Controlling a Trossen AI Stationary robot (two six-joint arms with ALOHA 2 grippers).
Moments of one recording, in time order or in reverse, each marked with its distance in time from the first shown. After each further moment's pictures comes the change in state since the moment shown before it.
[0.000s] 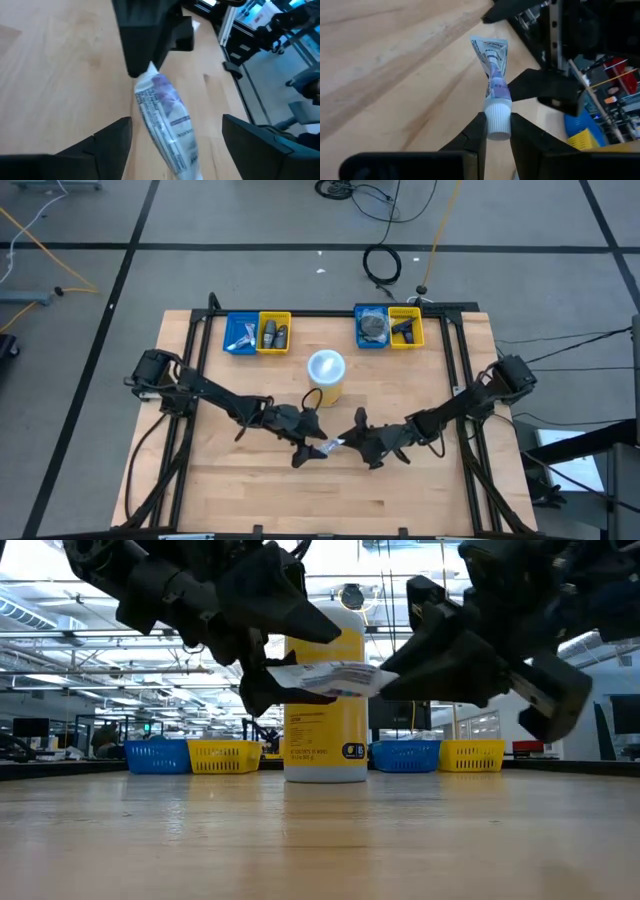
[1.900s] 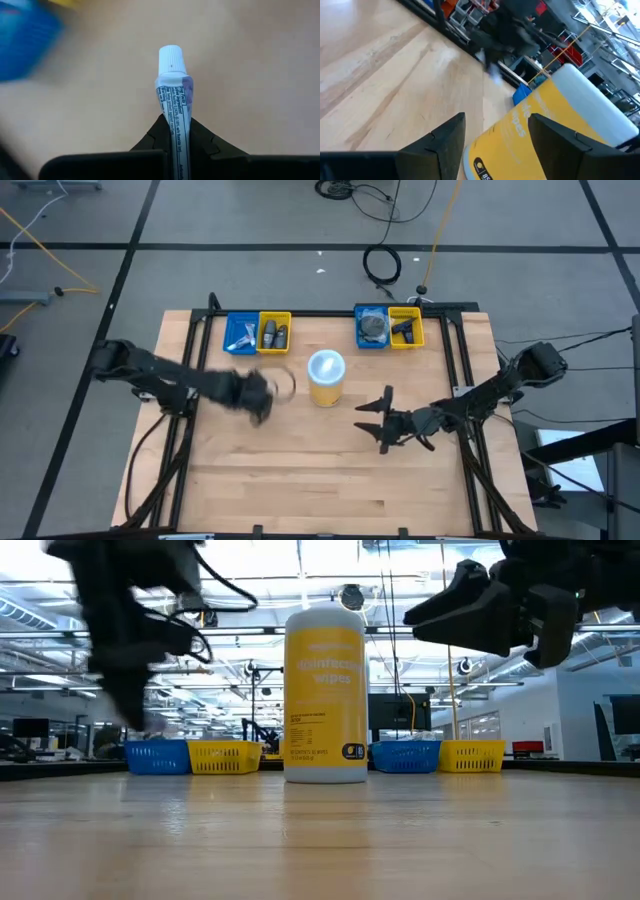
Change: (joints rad) left arm 0.104 -0.400 -0.003 -1.396 -0.443 -0.319; right arm -0.005 -0.316 -0.193 0.096 0.181 0.128
